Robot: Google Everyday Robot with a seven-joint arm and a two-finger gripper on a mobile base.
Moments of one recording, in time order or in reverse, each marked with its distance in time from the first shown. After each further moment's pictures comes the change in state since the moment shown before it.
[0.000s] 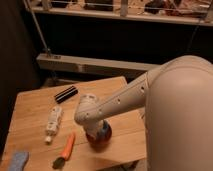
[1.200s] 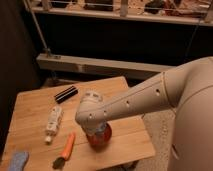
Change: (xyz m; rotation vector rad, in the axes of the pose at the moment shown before) arm 0.006 0.018 -0.040 -0.060 -0.077 -0.027
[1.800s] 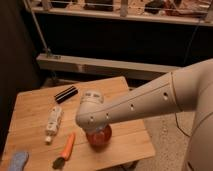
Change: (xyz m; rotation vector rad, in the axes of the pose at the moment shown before) arm -0.004 -0.008 -0.025 0.043 -0.074 -0.016
